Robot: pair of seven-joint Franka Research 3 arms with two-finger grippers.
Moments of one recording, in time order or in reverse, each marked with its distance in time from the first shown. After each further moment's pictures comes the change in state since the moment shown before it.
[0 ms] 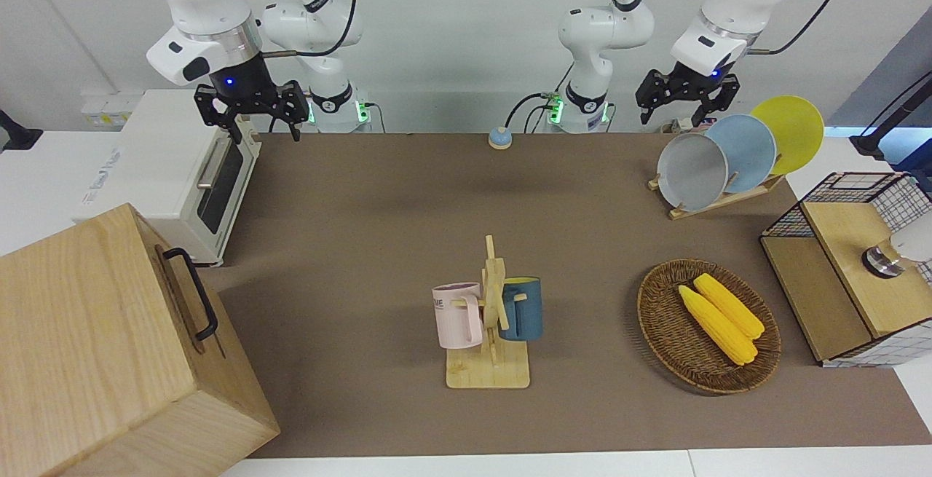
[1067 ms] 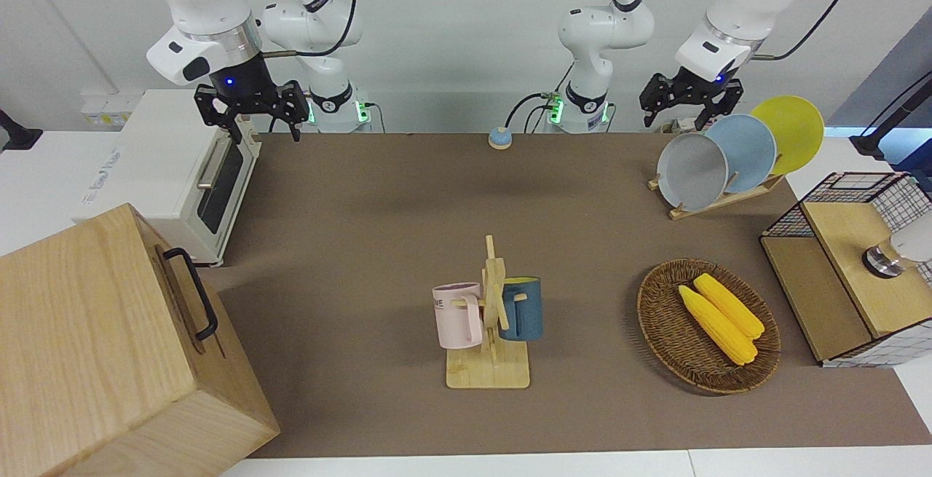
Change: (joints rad) left arm -0.002 0.011 0.019 -0.003 0.000 0.001 0.030; right arm 0.000 0.000 0.000 0.000 0.000 0.000 0.000
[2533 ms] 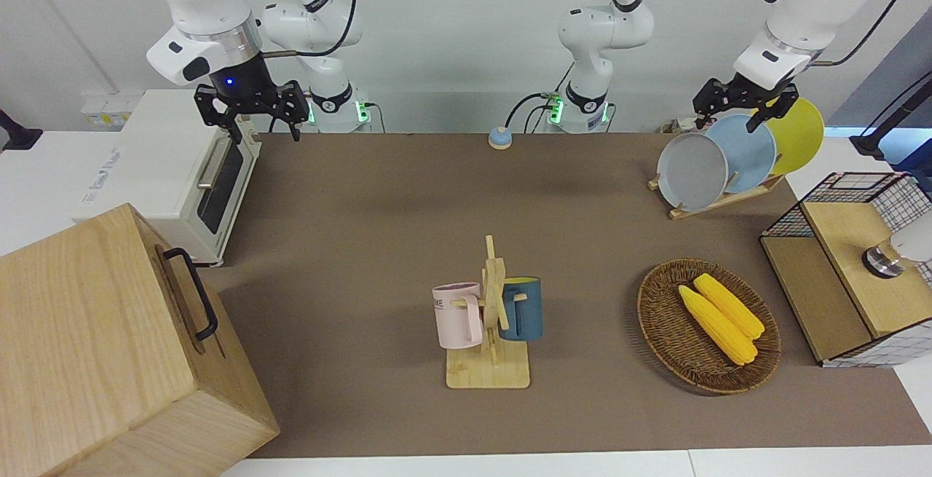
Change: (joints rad) left arm 0.004 0.014 0.168 -0.028 0.096 0.001 0.217; right arm 0.000 0.000 0.000 0.000 0.000 0.000 0.000
